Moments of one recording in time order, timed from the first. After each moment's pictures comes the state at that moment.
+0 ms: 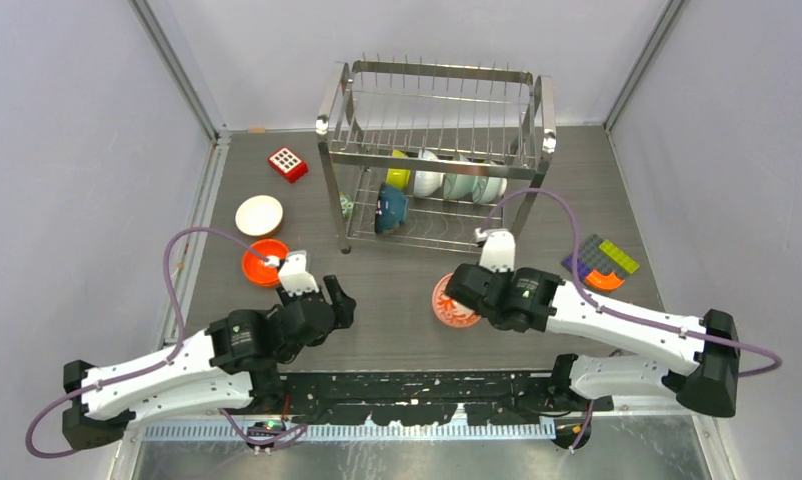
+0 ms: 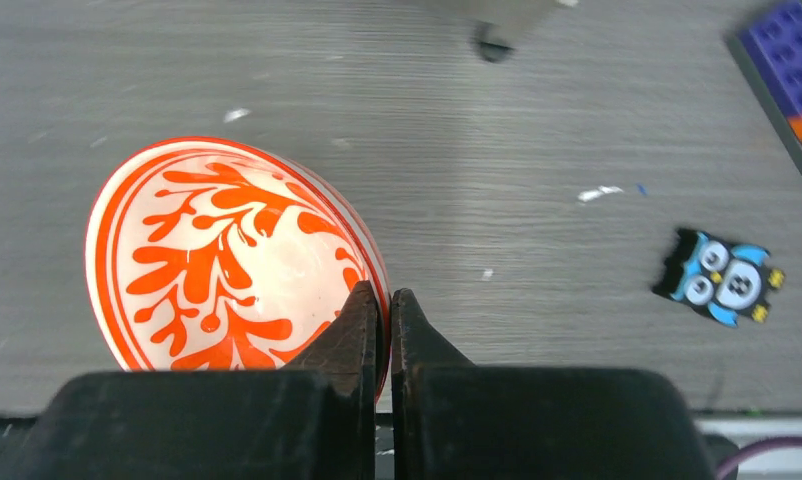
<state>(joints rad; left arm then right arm) -1.21 0.67 0.67 -0.80 -0.70 -1.08 1.17 1.14 0.97 -1.02 0.68 0.94</state>
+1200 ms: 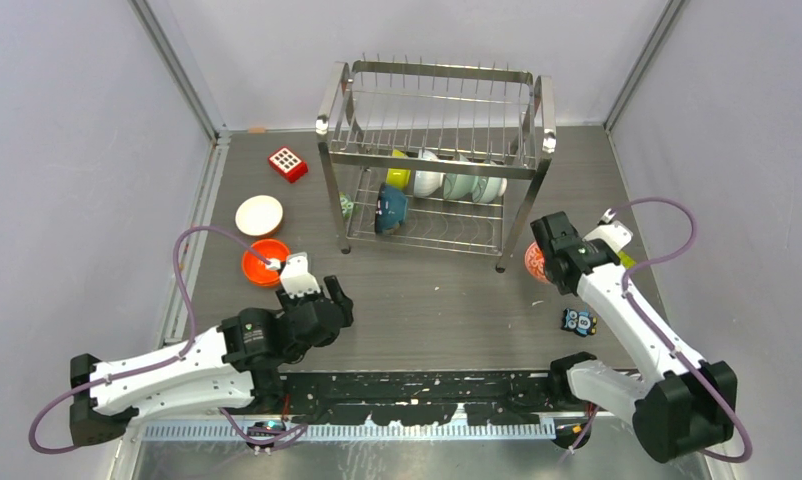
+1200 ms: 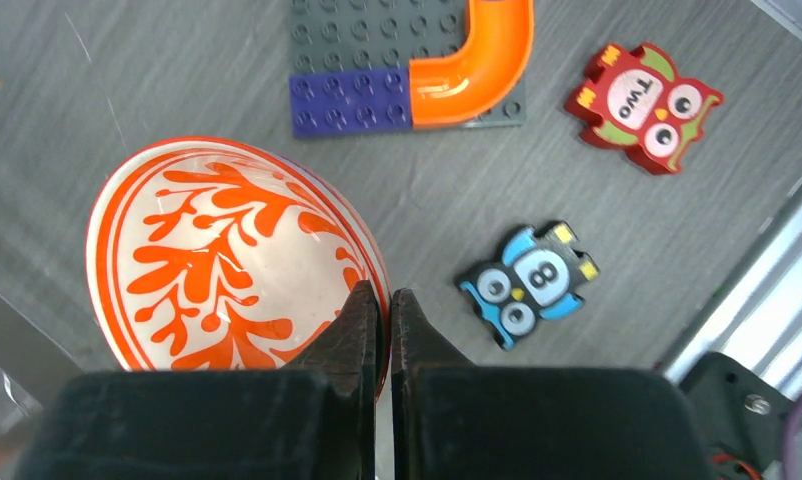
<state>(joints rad) -1.21 0.70 0.64 -0.84 -0.77 -1.16 0.29 1.04 0.82 -1.01 0.72 1.10</state>
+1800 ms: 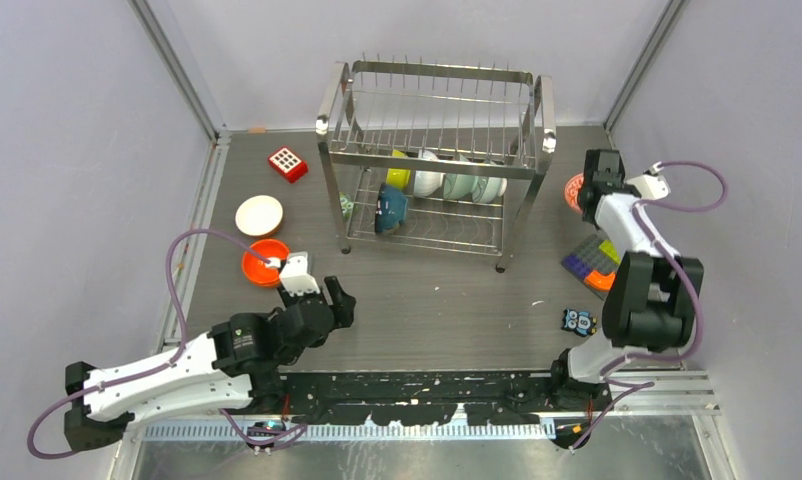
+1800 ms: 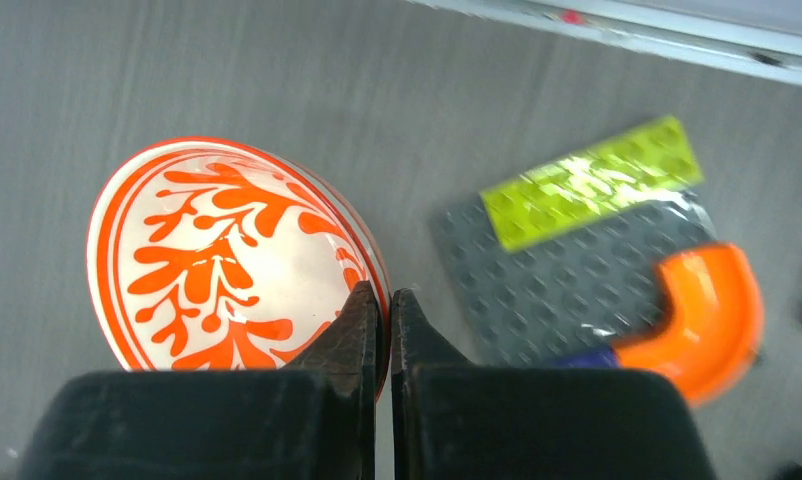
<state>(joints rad) -1.21 0.63 0.61 -0.73 -0.75 -1.02 -0.13 1.50 1.08 -0.52 0.64 1.04</state>
